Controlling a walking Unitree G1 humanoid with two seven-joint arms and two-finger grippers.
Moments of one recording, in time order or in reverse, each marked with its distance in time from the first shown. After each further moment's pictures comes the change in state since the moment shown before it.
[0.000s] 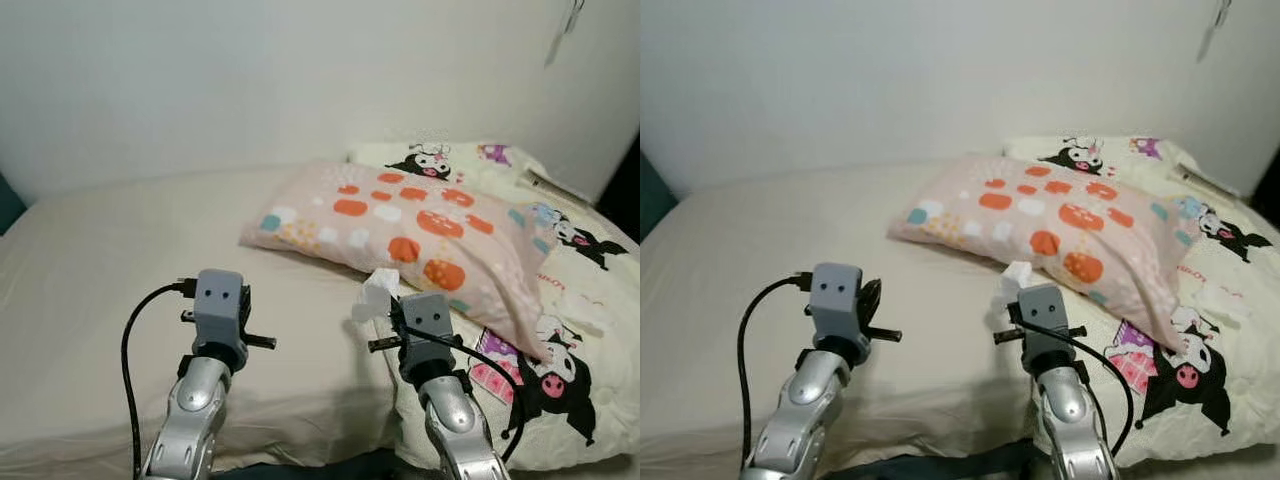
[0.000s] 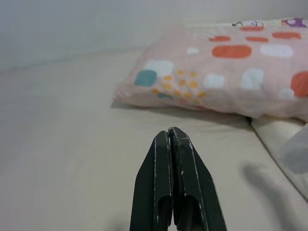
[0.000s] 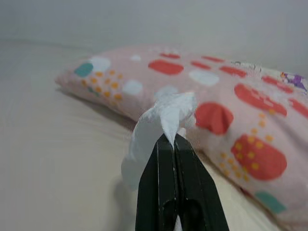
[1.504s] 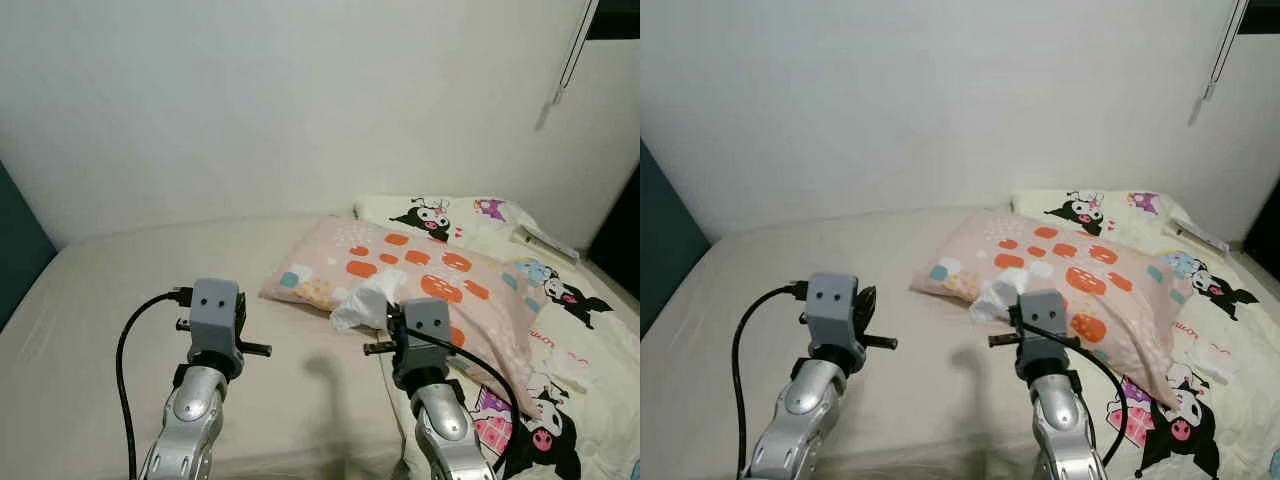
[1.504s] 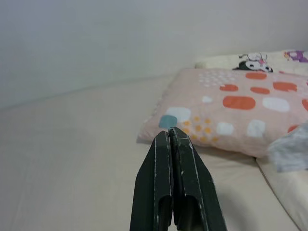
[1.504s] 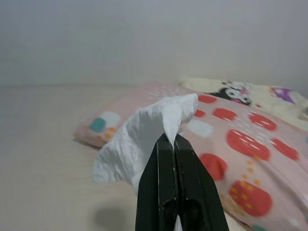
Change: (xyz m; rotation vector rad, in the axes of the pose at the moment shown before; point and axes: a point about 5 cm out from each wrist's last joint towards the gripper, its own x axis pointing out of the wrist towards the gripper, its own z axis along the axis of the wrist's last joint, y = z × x) left arm -0.008 0.003 -0.011 0.018 0.027 0.014; right arm -0.006 0.003 -0.012 0.103 0.044 -0.066
